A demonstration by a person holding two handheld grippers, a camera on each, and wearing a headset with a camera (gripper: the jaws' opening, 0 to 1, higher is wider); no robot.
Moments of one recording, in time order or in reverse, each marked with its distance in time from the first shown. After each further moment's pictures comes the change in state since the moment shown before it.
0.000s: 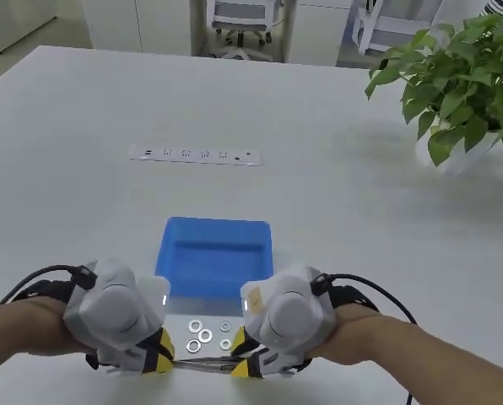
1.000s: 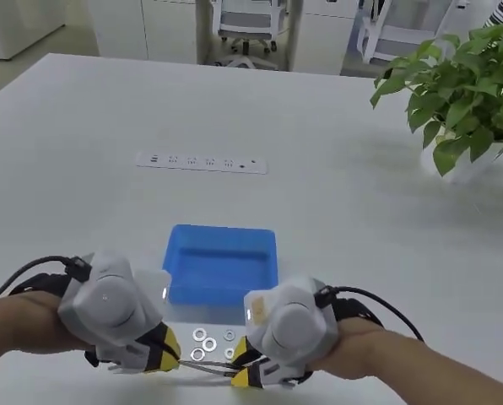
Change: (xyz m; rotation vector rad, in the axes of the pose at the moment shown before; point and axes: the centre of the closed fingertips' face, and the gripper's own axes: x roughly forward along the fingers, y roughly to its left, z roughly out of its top) left arm -0.026 0.002 0.019 0.000 -0.047 0.005; right arm 0.003 -0.002 0.002 0.016 -0.009 -0.016
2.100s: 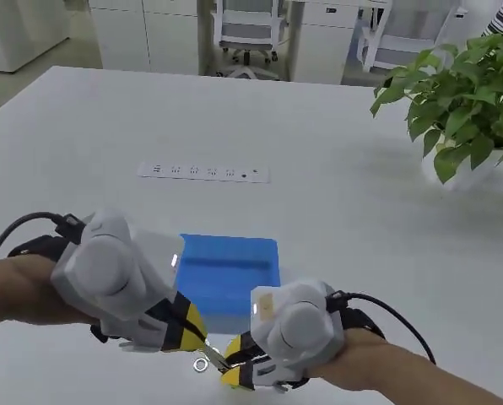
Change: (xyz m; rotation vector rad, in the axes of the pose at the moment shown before) left arm -0.046 0.003 0.068 0.124 -0.104 0.012; right arm -0.010 -0.008 0.031 0.065 -0.134 -0.069
